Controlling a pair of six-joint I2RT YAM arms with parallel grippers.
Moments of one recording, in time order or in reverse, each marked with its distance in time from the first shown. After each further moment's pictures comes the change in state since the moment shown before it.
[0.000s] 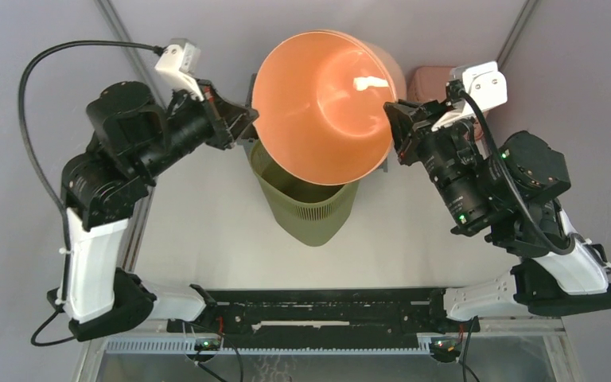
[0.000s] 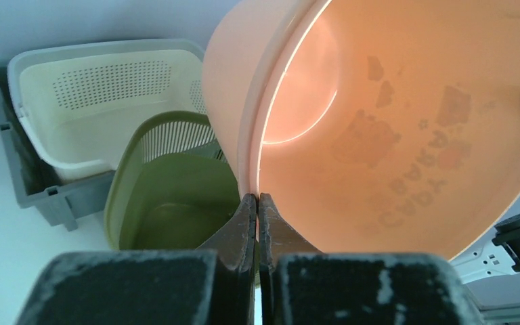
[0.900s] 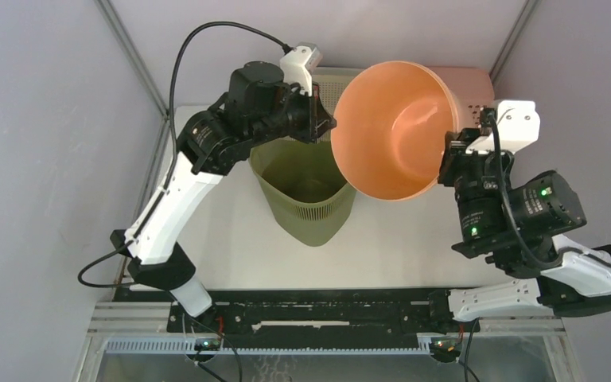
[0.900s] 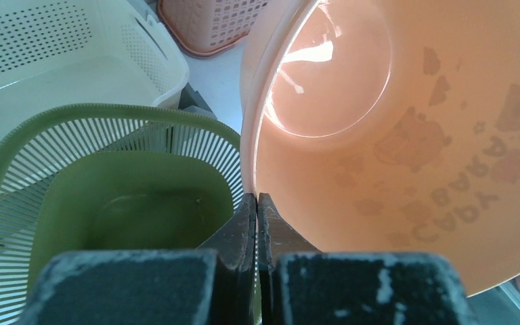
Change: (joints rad) left arm -0.164 0.364 0.117 0.057 0.047 0.012; right arm 0.132 -0.200 -0.379 0.507 0.610 -0.435
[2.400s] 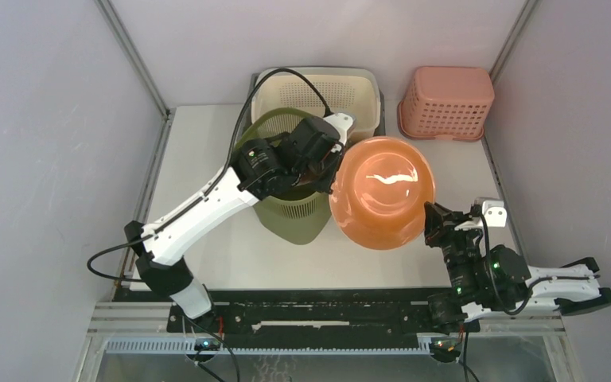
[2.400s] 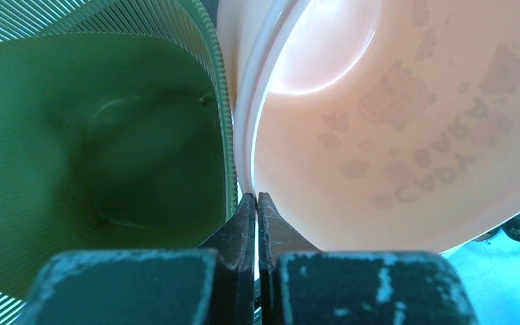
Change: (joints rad) left arm -0.172 -0.023 -0.339 -0.097 -0.232 0.005; right arm 0.142 -0.715 -1.012 0.130 0.002 0.416
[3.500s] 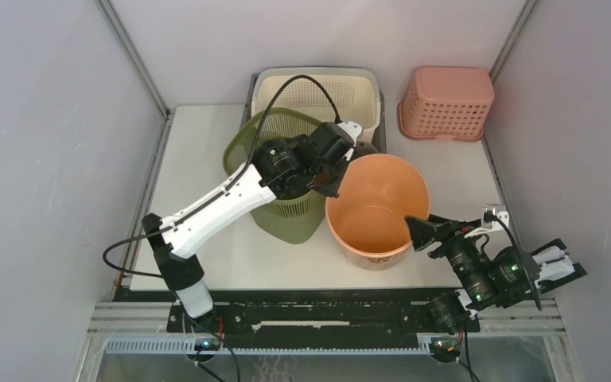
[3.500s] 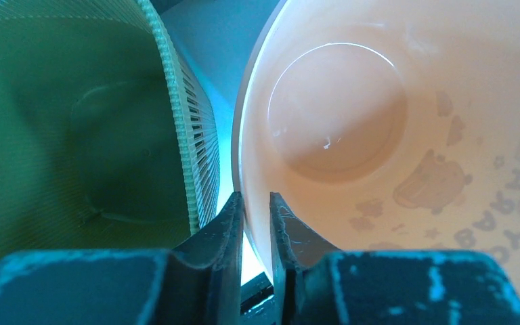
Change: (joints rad) left arm 0.000 0.080 -0.003 -0.040 -0.012 -0.016; right arm 0.244 -0.230 -0.104 -0.010 0.000 0.177
